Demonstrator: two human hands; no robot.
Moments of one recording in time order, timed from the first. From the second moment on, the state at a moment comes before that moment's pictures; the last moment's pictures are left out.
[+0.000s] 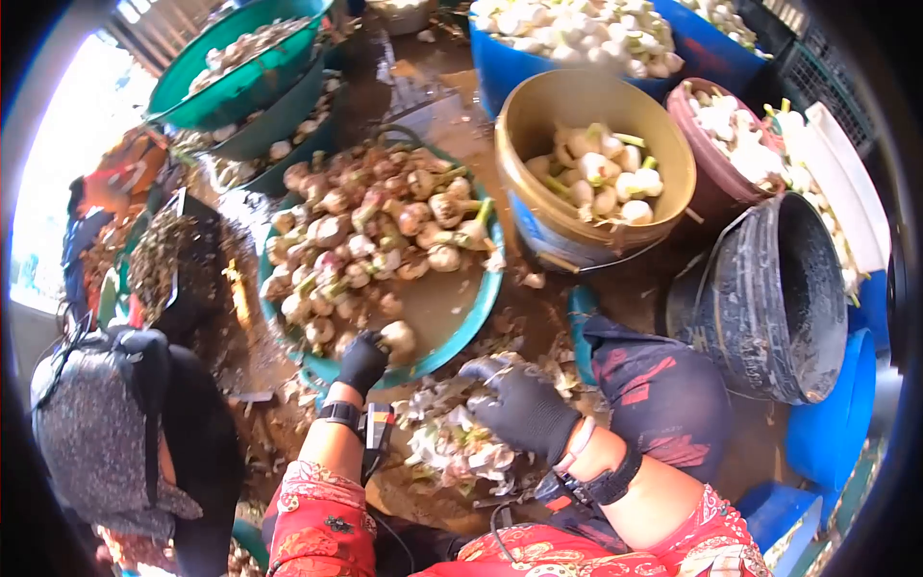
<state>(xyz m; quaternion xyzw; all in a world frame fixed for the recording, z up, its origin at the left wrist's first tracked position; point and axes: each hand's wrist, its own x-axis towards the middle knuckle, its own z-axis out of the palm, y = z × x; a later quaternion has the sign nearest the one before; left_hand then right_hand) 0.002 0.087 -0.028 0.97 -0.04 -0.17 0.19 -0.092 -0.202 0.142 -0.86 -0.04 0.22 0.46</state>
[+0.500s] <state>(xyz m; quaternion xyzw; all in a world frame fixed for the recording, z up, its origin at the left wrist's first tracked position) -0.115 0.002 0.182 0.56 0.09 -0.11 0.82 -0.103 -0.167 0.149 -0.45 -0.05 0.15 0.88</state>
